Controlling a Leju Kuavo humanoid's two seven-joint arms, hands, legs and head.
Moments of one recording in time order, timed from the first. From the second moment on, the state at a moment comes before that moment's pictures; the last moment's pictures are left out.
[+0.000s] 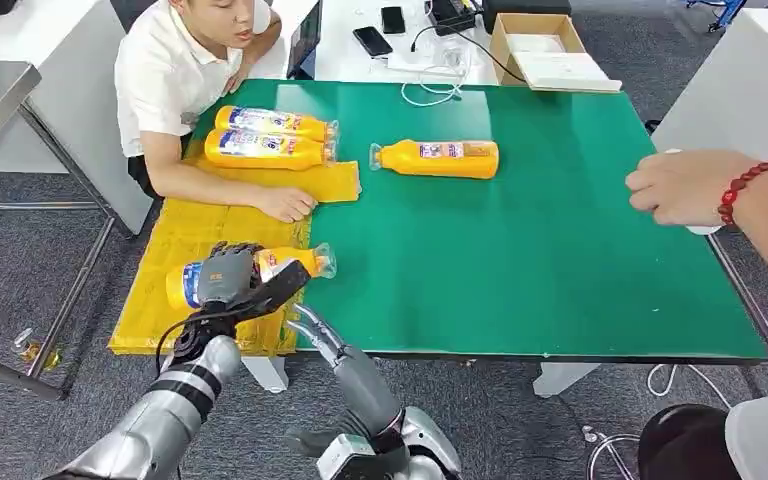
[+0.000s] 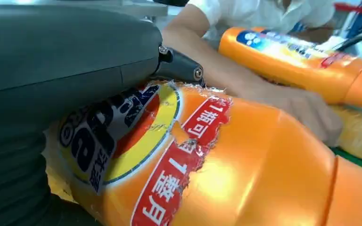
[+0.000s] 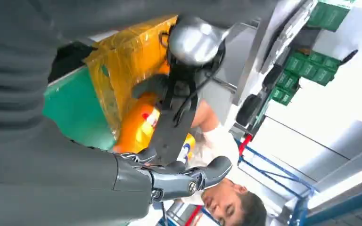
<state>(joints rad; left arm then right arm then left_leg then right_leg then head) -0.57 -0.12 -0.32 -0.61 -0.86 0.44 -0.01 -0.06 0.15 0.63 -1.20 0.34 -0.04 -0.59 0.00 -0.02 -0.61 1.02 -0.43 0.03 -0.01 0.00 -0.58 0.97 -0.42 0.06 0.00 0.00</state>
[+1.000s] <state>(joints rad) -0.78 -0.11 -0.21 -0.33 -0.66 -0.02 0.00 -0.14 0.19 0.63 -0.99 0.28 -0.07 -0.62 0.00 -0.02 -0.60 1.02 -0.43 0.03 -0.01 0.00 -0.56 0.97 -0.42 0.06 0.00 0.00</state>
